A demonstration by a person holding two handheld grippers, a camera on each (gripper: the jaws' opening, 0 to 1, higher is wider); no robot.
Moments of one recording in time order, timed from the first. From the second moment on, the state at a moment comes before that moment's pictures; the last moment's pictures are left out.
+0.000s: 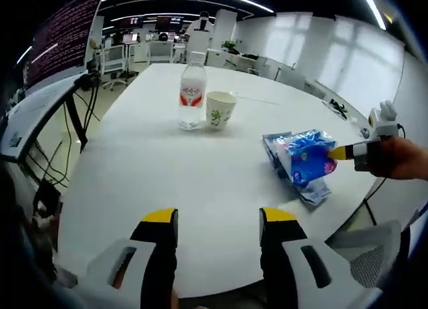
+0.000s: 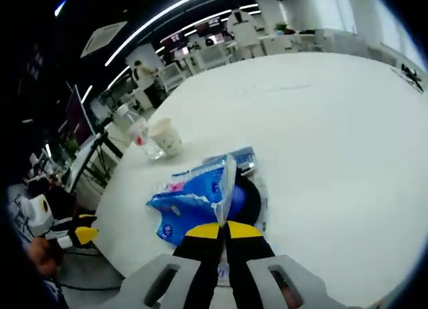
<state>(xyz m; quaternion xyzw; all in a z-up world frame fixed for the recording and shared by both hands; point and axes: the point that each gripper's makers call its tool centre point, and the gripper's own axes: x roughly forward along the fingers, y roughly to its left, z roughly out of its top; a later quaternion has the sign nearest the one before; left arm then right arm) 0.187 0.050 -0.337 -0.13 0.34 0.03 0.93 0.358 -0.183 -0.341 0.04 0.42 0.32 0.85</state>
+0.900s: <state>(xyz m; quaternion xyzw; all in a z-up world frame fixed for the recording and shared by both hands) 0.177 0.042 -0.329 -0.11 0.34 0.02 0.93 0.404 -0.231 -0.344 0.07 0.43 0.28 0.86</state>
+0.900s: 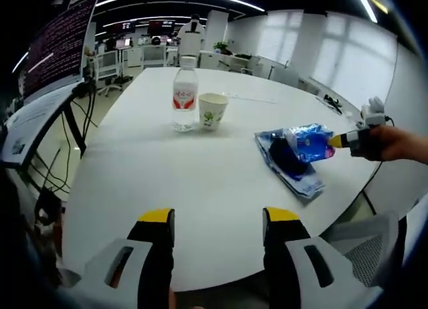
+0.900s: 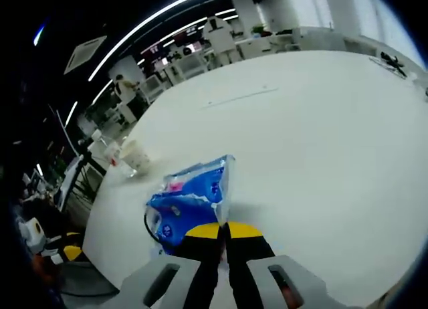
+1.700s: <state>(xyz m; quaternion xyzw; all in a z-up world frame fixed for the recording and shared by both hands) 0.165 0.042 -0.324 -0.12 0.33 0.06 0.93 0.444 -0.214 -0.350 0.05 0.43 0.30 0.85</state>
